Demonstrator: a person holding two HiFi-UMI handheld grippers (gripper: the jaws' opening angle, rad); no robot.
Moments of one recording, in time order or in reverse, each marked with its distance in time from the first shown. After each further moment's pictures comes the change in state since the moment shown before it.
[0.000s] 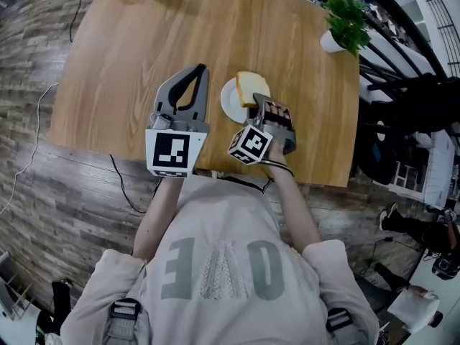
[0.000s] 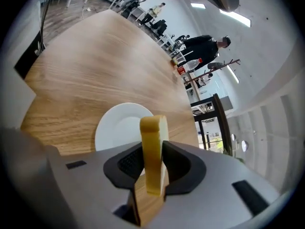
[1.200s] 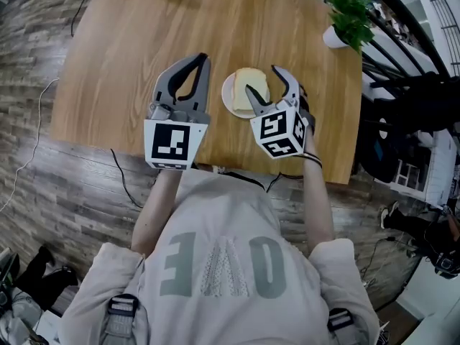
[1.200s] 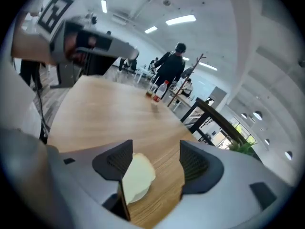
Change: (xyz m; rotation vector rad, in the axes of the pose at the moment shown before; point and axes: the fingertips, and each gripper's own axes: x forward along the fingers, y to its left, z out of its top) left arm 0.001 0.003 0.010 0.038 -0.005 -0.003; right arm -0.059 -0.085 0.039 0.446 -0.344 0.127
